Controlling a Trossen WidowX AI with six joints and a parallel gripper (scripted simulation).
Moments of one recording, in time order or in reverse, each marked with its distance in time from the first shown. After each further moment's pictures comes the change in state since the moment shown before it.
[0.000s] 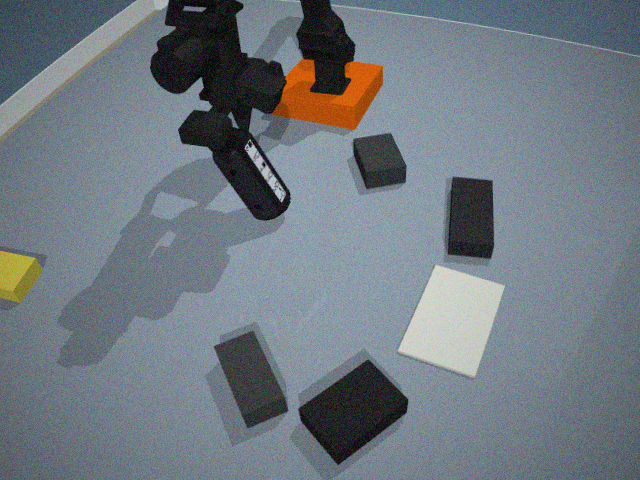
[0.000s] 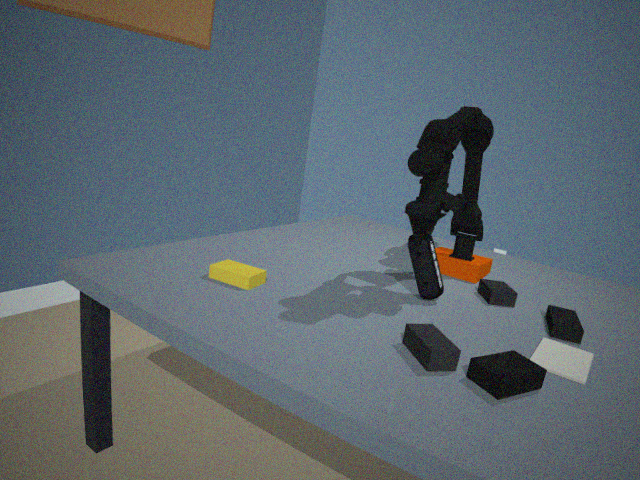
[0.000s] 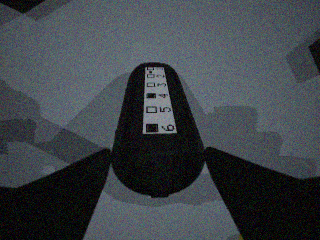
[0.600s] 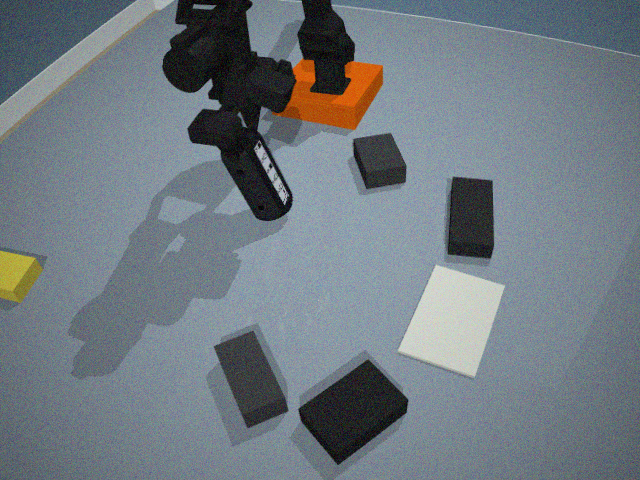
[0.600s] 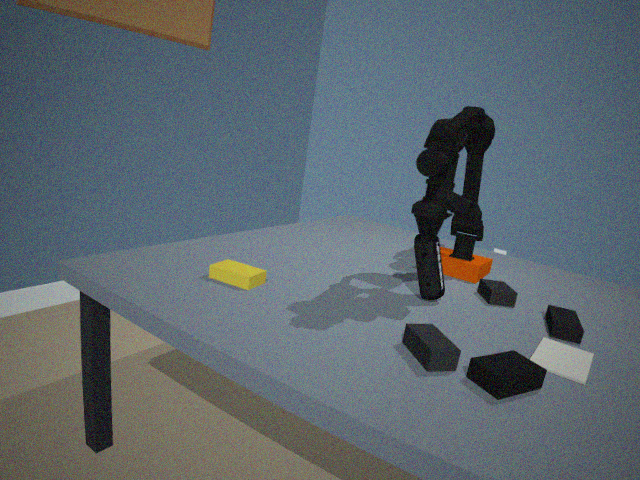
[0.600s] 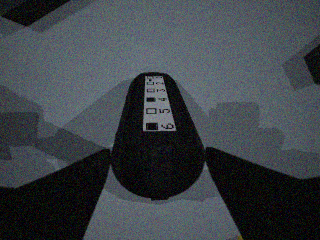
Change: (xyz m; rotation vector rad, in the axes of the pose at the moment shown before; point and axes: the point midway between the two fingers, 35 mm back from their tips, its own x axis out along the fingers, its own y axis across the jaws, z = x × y) arm -0.003 0.000 0.014 -0.001 -0.002 -0.001
